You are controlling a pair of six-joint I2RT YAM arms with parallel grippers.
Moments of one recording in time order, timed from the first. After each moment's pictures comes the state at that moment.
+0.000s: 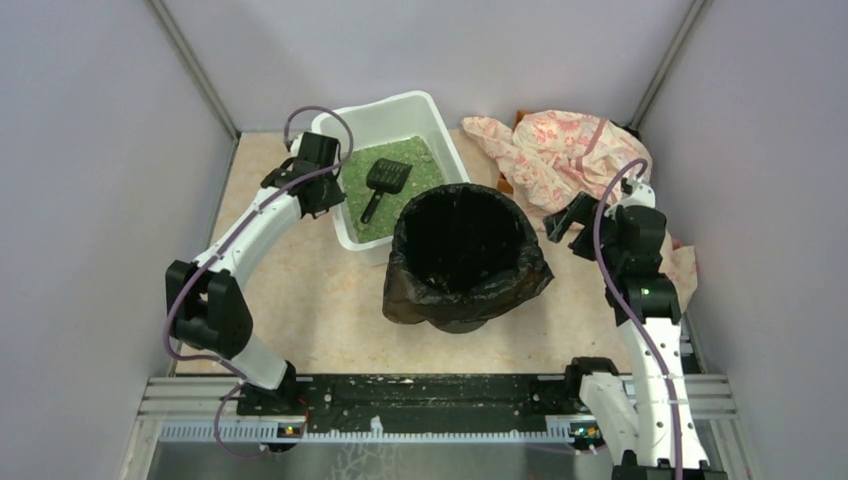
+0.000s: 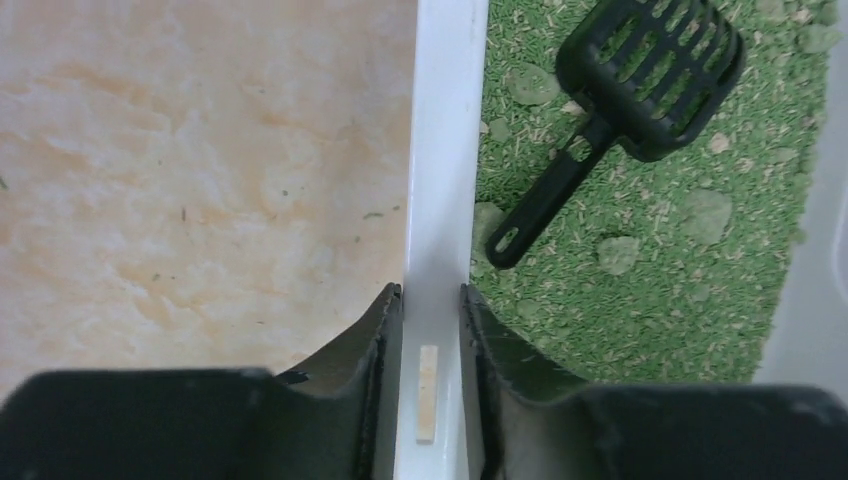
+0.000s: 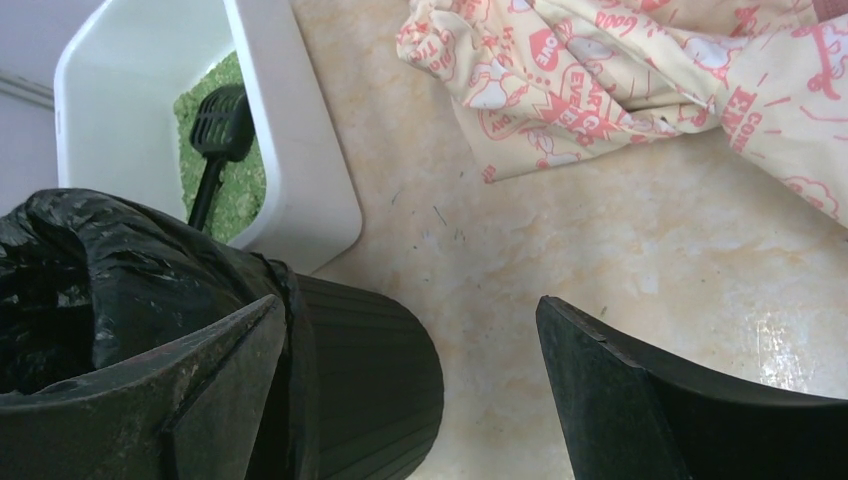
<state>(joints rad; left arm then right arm) -0.31 1.59 1.36 -0.64 -0.38 -0.62 -0.04 0.73 0.84 -0.53 -0.19 0.47</state>
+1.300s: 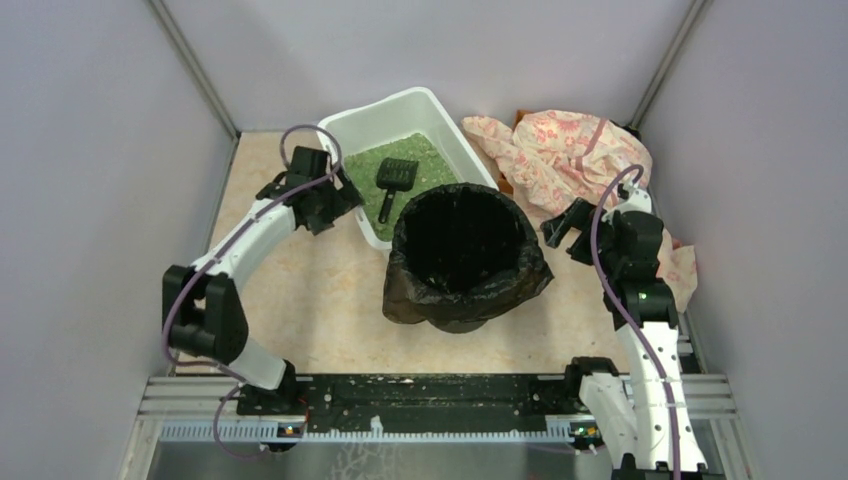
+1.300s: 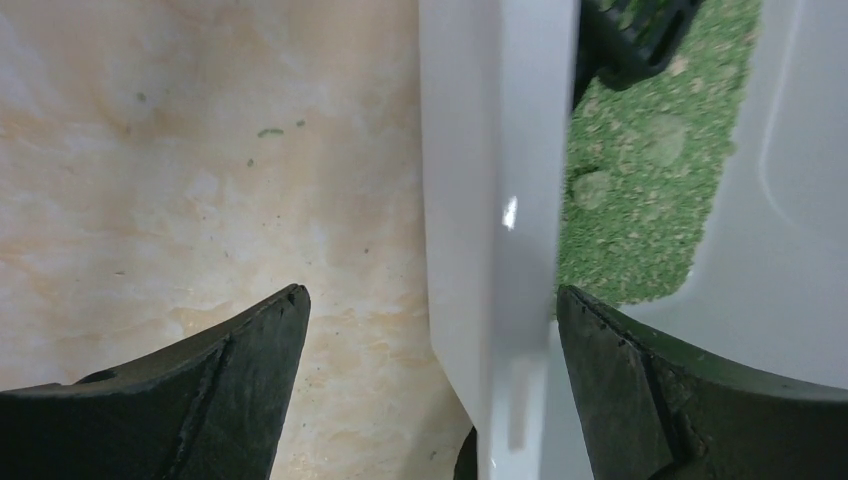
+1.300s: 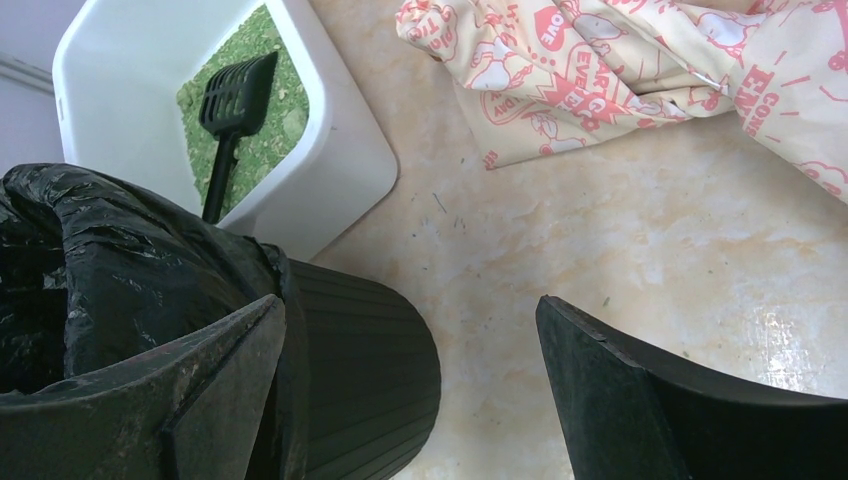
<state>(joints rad) -0.28 1.51 1.22 -0.54 -0.10 -0.77 -0.04 0.70 0.79 -0.52 -0.21 0.46</state>
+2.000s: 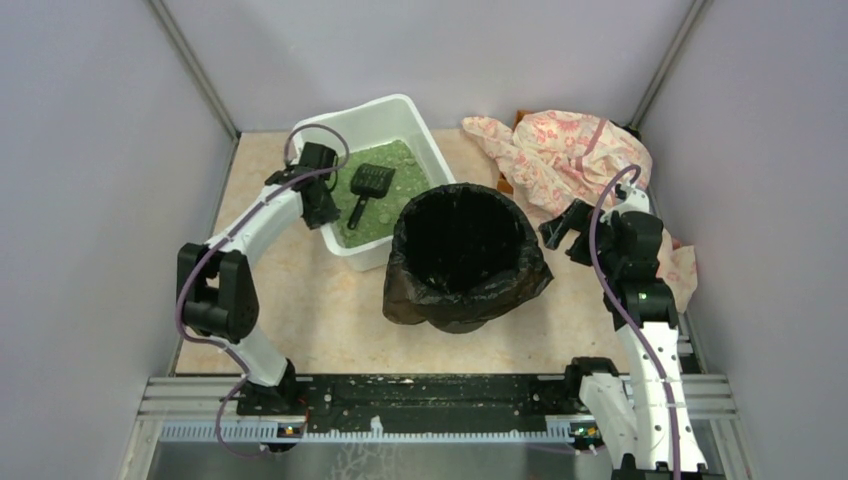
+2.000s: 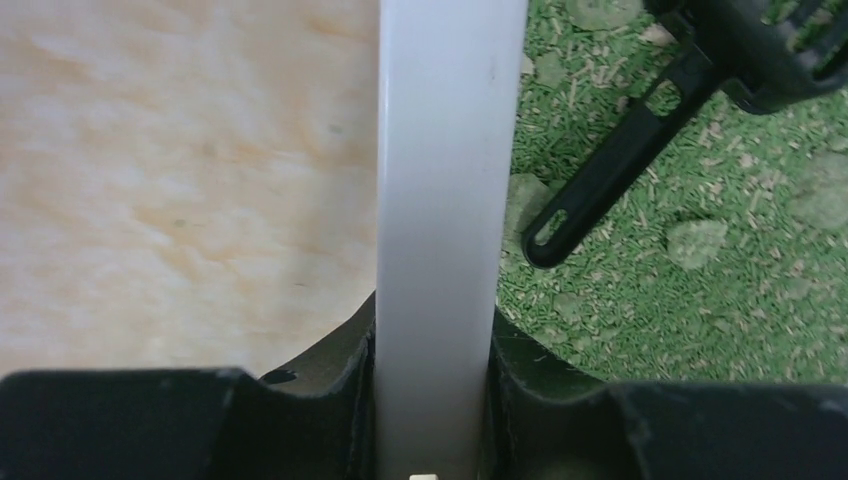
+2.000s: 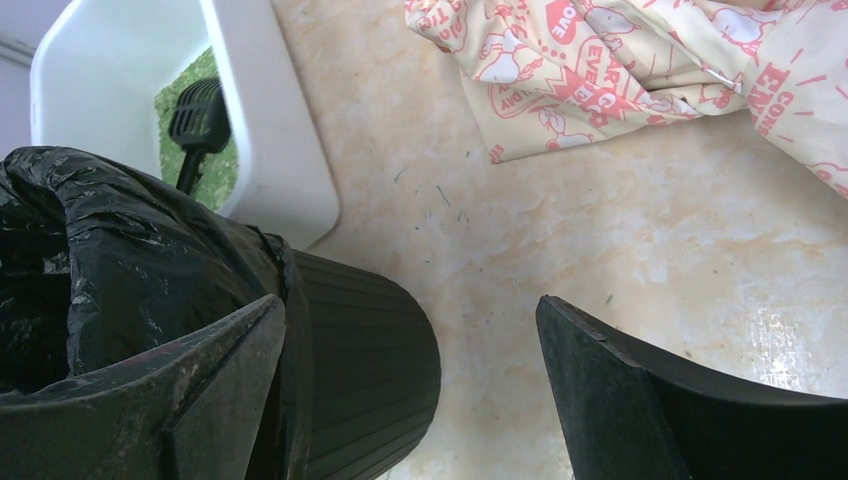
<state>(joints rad) -0.28 1.69 1.31 -0.69 -0.32 -0.66 -0.04 0.70 0.79 -0.52 -0.24 0.45</state>
